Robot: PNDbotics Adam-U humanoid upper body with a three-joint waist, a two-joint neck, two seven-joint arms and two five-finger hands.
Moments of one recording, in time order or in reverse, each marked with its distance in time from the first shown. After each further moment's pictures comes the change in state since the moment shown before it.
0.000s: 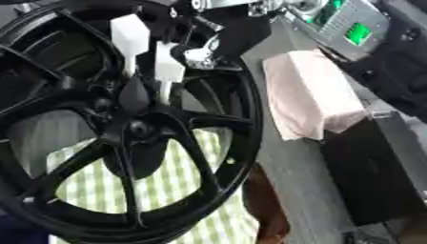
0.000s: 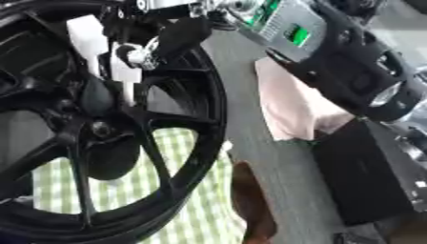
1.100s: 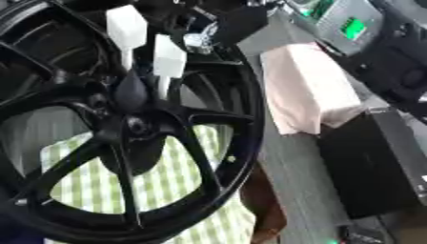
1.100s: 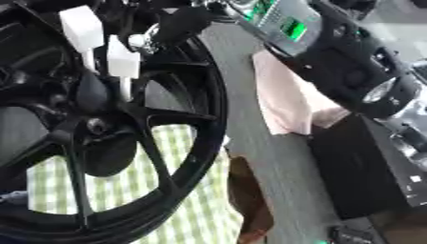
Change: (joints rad) left arm -0.010 -0.008 0.000 0.000 -0.008 -0.002 0.001; right arm 0.005 0.003 -0.020 0.036 0.017 -0.021 -0.019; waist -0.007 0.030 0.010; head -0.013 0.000
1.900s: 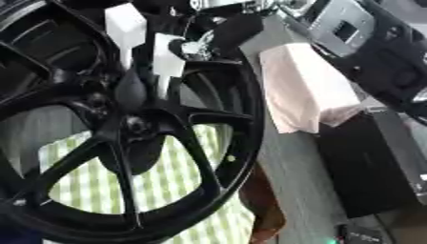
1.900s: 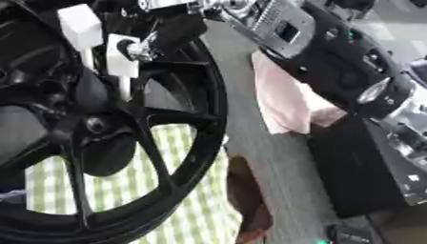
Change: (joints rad) left arm -0.001 0.000 0.000 0.000 0.001 0.000 0.000; right arm -0.001 0.002 0.013 0.011 0.018 -0.017 0.054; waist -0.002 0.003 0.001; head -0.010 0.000
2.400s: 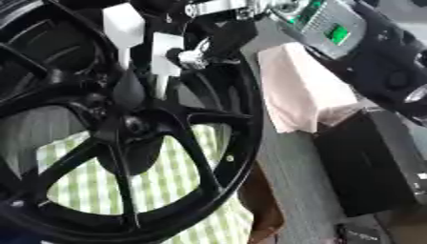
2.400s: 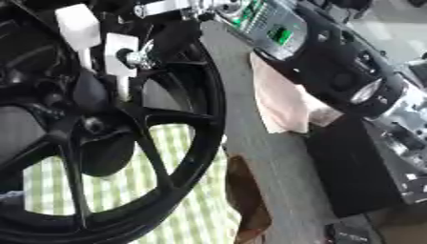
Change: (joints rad) left arm -0.001 0.000 0.000 0.000 0.001 -0.001 -0.001; right arm -0.002 0.013 0.013 0.016 0.052 -0.018 0.032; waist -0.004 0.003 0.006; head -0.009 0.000
